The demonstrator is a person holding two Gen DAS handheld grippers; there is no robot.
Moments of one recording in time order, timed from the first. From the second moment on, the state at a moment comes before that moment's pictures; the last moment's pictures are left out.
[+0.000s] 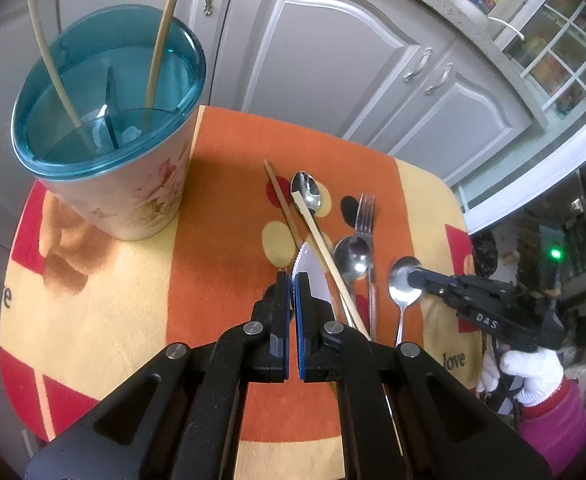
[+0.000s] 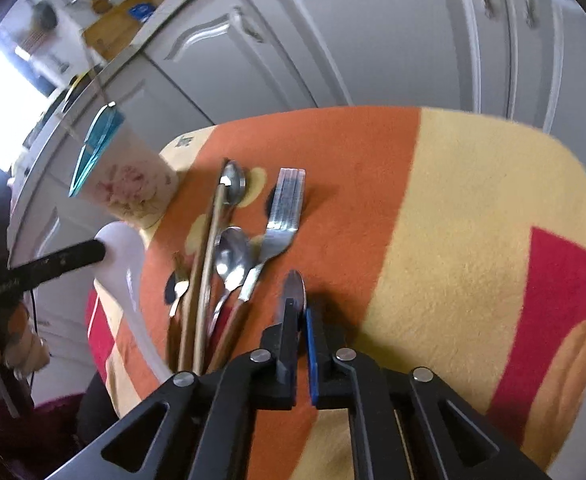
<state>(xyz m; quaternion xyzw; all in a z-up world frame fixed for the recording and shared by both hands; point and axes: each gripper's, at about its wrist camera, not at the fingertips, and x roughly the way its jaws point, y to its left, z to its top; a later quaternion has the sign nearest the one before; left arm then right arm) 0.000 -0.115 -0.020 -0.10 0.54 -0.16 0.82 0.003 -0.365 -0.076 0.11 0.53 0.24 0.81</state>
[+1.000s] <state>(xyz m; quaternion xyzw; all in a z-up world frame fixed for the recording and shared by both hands) -0.026 -0.068 0.038 -0.13 0.49 -0.17 0.84 -0.005 -0.371 -0.063 0.06 0.51 0.19 0.83</state>
